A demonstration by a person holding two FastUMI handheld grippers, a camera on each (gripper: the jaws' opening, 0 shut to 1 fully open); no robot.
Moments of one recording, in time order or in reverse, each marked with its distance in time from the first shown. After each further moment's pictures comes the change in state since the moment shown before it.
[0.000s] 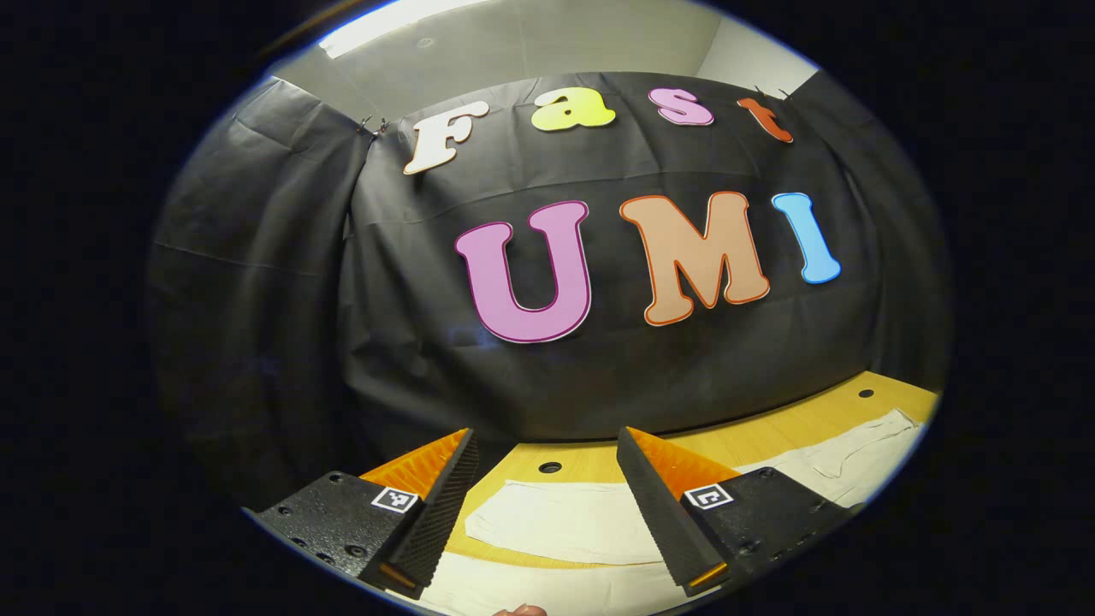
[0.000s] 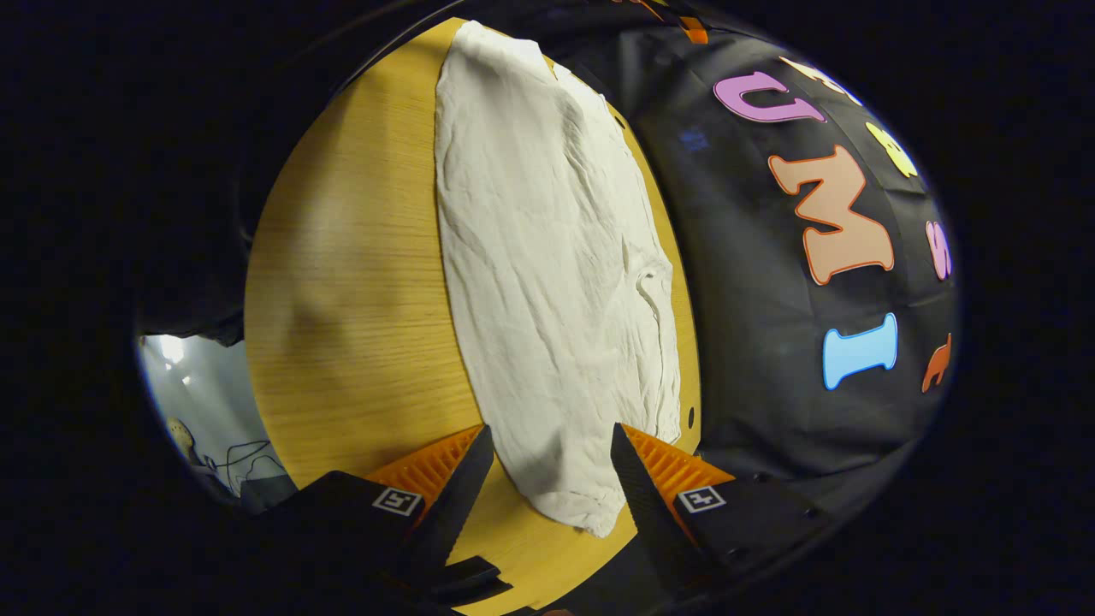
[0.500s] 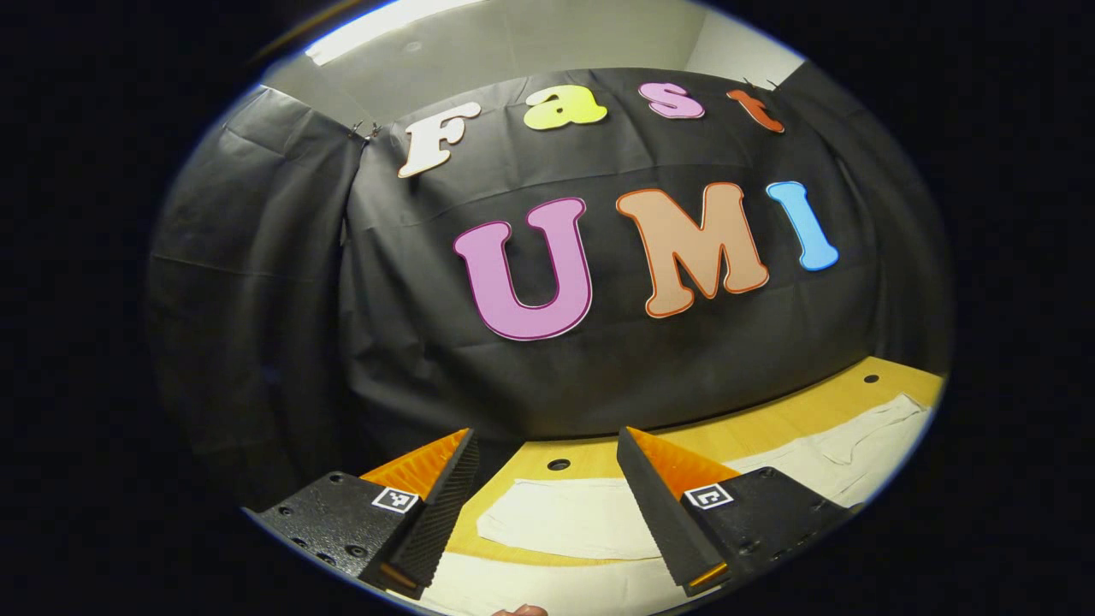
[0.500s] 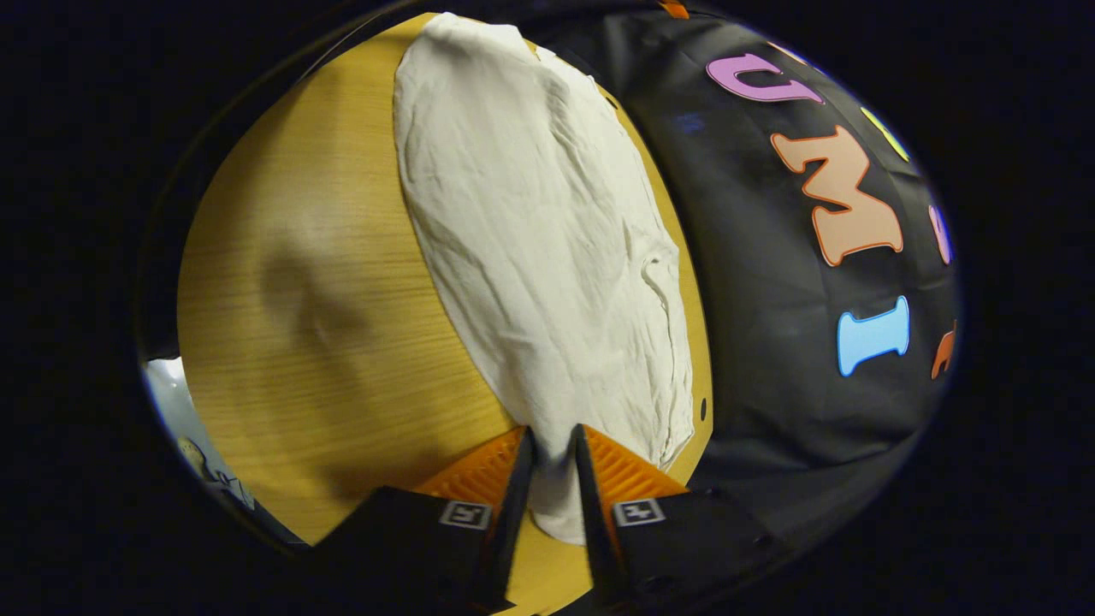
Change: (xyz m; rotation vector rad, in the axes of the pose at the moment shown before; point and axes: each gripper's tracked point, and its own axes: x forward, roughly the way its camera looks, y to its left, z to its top) left arm -0.005 0.007 -0.005 0.059 0.006 -0.010; right arm 0.034 0.006 0.005 0.011 0.050 -0.008
